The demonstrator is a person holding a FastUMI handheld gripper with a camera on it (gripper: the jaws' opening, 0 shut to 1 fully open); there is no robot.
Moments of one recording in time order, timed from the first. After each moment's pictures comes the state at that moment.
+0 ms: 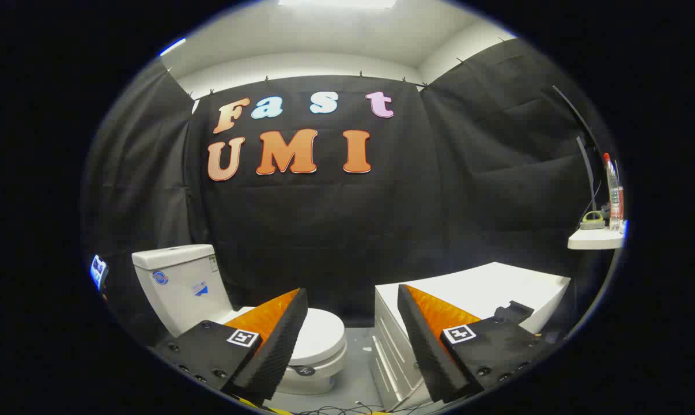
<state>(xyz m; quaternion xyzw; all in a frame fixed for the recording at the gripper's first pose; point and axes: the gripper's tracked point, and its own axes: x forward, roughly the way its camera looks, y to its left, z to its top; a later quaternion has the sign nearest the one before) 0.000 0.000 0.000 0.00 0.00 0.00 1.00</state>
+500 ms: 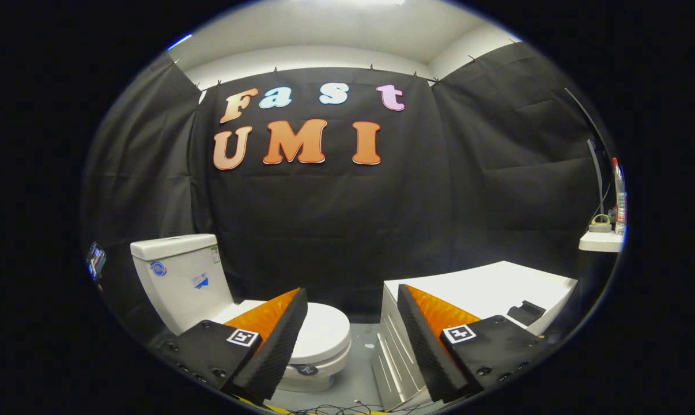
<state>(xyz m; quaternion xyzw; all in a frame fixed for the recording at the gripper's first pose) 0.026 0.018 -0.004 -0.01 0.01 0.01 1.00</state>
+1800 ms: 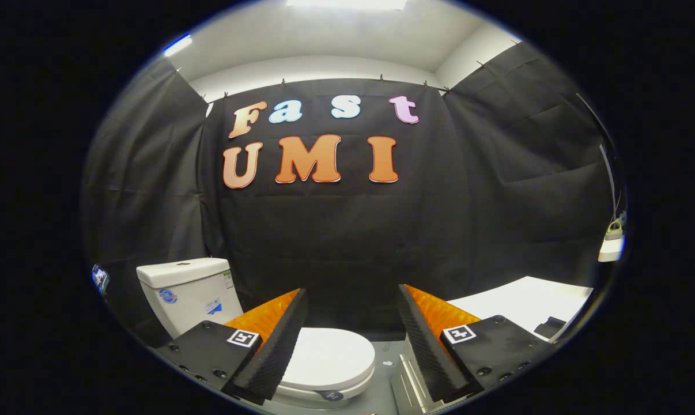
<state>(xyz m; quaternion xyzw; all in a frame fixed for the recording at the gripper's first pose) 0.082 0.072 0.033 -0.01 -0.02 0.04 1.00</state>
